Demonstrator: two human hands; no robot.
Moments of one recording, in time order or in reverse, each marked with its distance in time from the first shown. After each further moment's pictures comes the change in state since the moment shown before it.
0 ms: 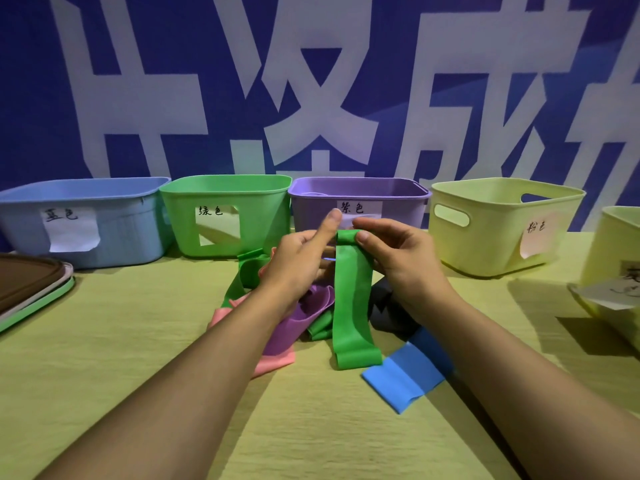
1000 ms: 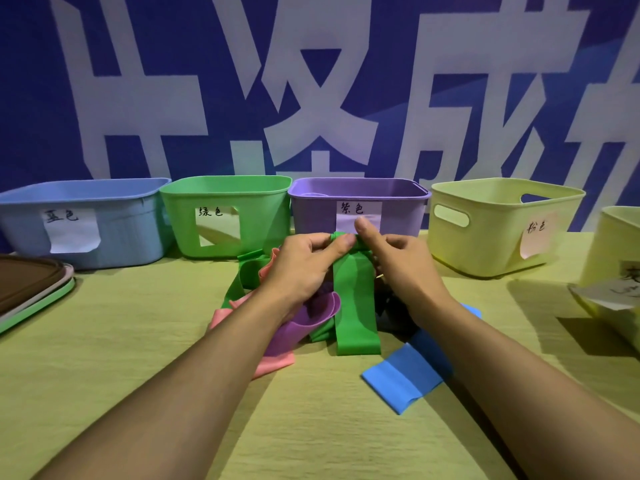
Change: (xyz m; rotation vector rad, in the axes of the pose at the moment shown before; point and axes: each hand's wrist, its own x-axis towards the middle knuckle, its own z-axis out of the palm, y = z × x) left_hand 0.000 -0.010 0.002 -0.041 -0.072 0.074; right_hand -0.011 -0.010 0.003 -0.335 0.087 0.121
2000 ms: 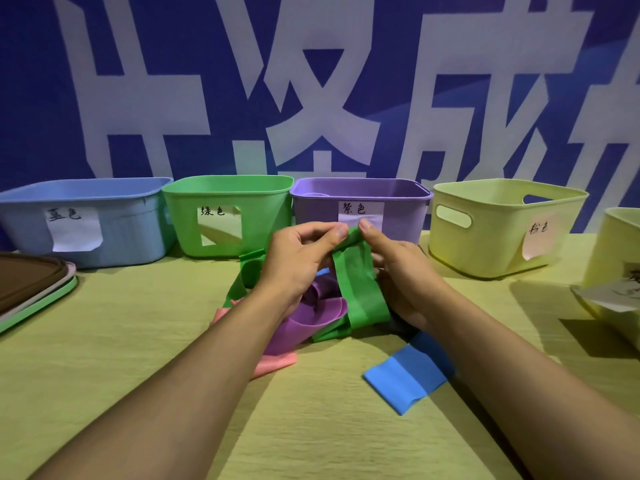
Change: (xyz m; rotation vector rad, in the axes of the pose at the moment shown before) left_hand -0.001 0.011 0.000 -0.115 0.126 0.075; right_hand -0.003 -0.006 -0.001 0.346 -0.235 0.211
